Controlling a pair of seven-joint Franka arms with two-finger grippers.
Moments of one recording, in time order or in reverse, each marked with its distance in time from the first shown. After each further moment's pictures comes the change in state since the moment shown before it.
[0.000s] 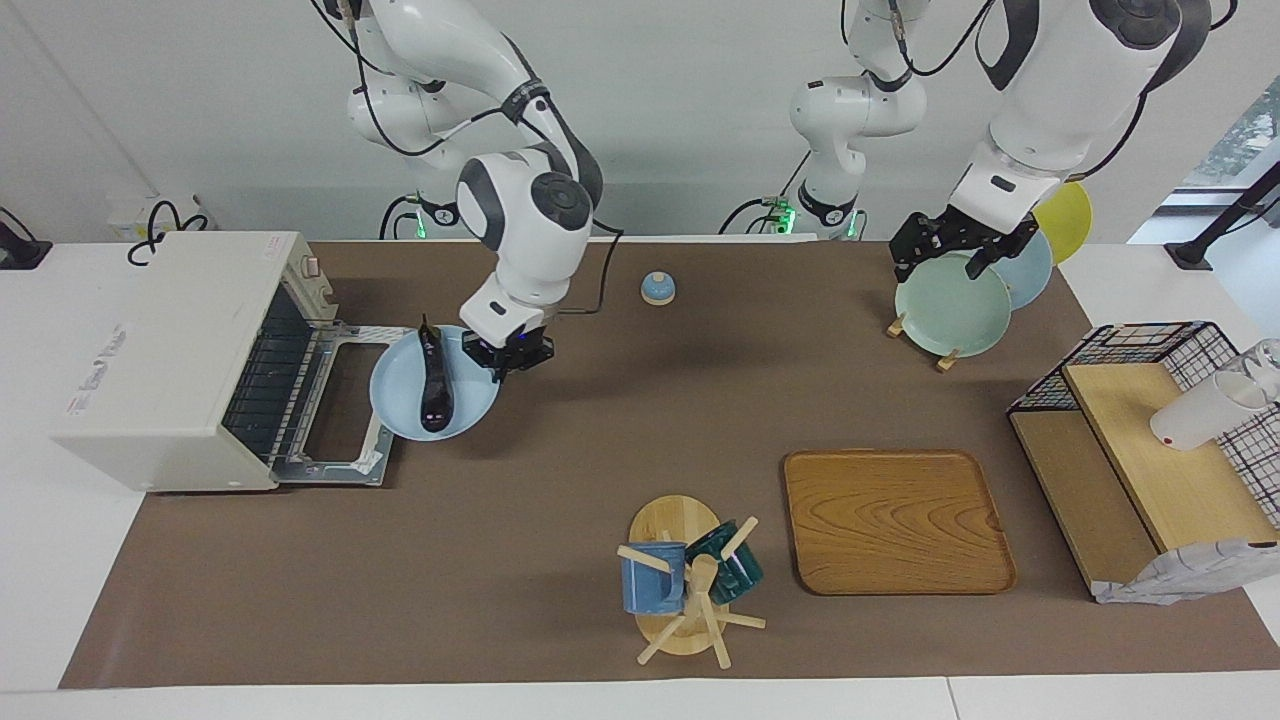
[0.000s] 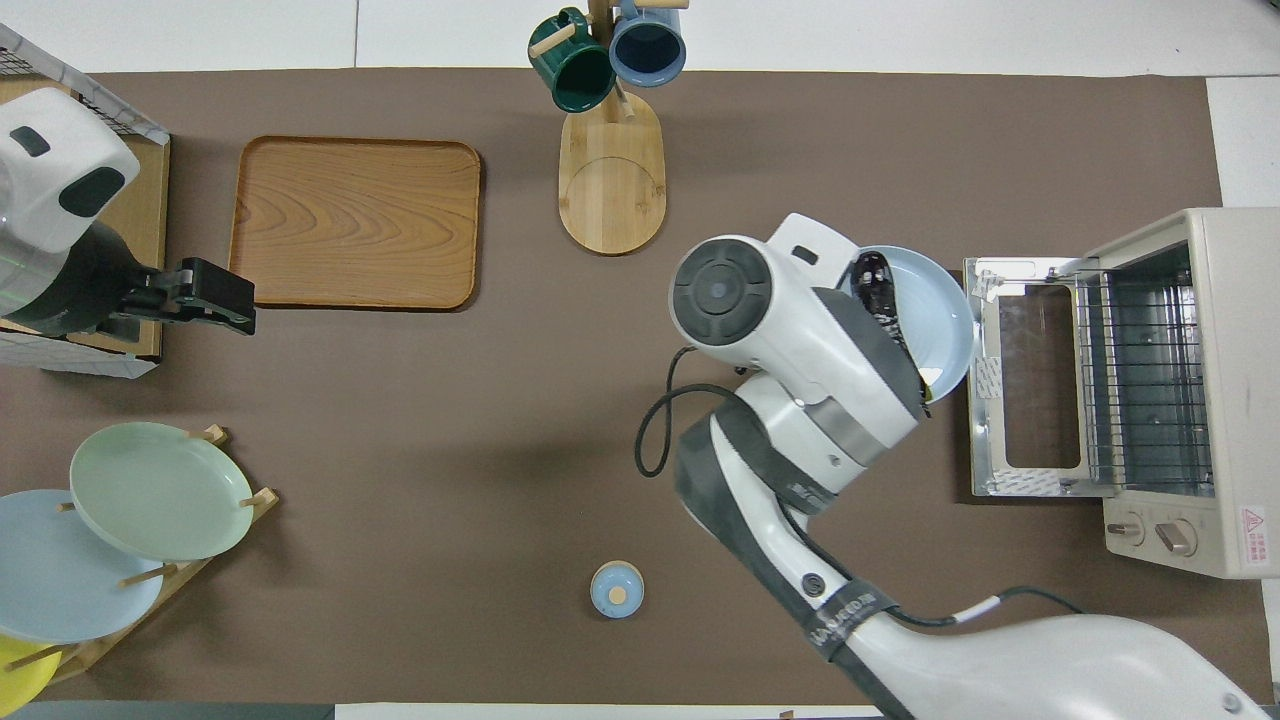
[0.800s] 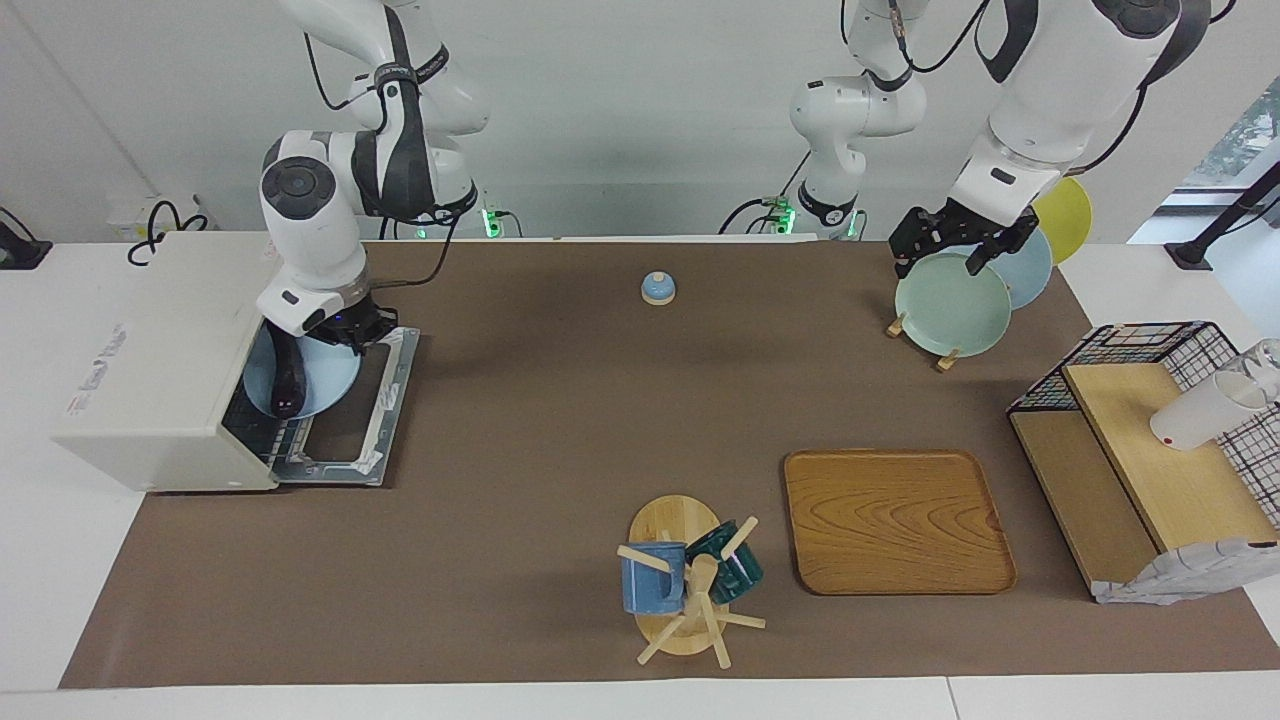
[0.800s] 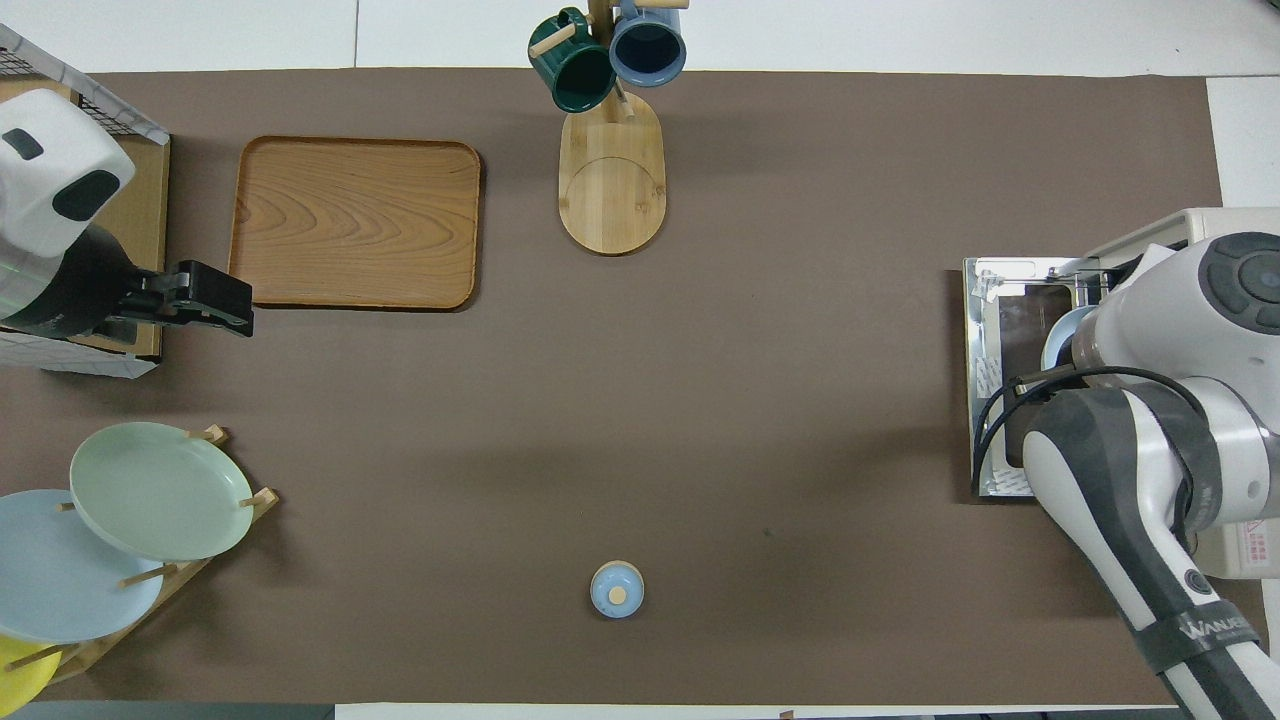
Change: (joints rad) left arm 0.001 -0.011 0.000 -0.004 0.000 0.000 0.000; right arm -0.389 -0.179 -0.003 -0.212 0.141 0.057 -0.510
